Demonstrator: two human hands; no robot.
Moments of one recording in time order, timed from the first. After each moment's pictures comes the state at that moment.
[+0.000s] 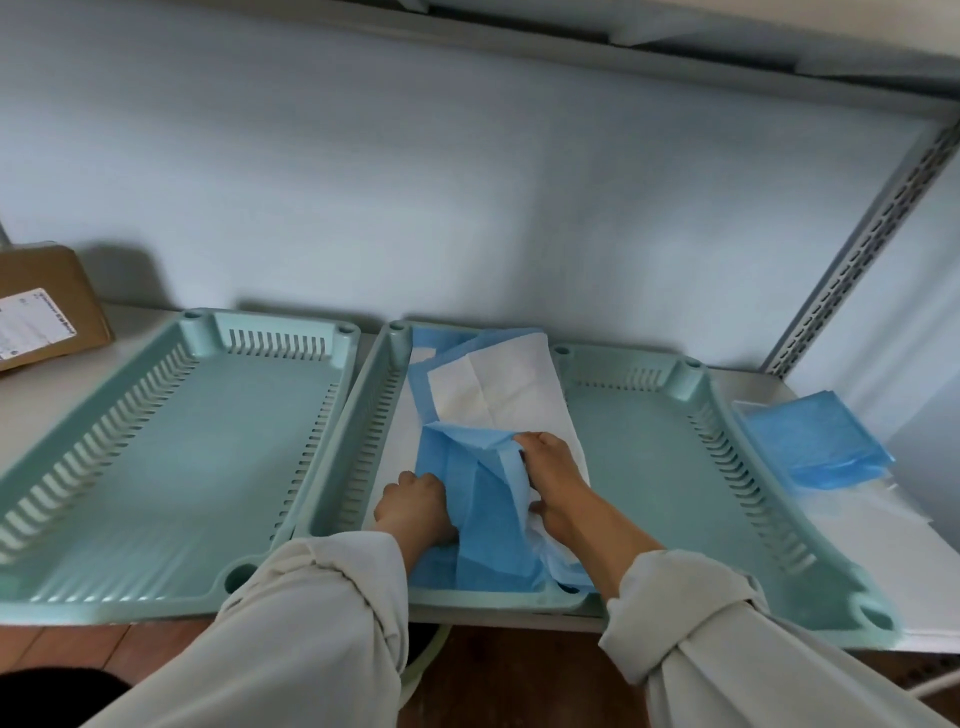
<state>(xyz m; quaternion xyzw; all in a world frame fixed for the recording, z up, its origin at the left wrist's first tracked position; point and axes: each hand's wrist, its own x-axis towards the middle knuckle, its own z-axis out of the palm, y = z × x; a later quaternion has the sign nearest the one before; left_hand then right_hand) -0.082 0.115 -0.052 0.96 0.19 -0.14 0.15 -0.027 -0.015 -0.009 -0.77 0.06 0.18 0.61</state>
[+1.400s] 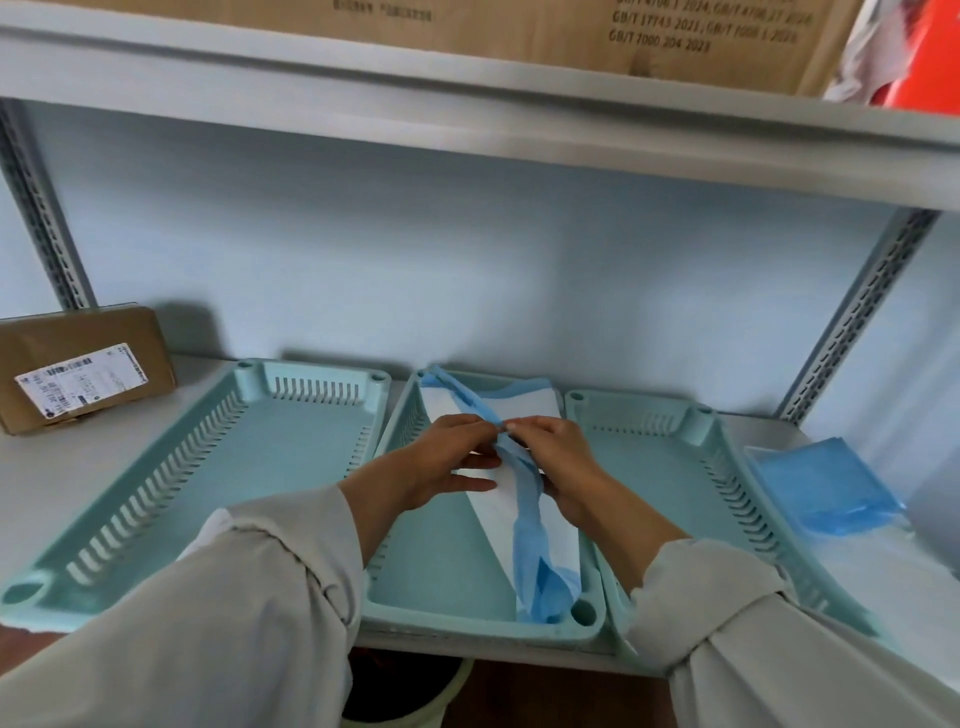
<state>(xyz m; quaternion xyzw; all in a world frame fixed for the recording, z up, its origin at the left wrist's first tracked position) -0.099 0.125 0.074 0.68 0.12 -0.05 0.72 -0.052 -0.005 0.078 -0.77 -0.09 0.17 0.61</state>
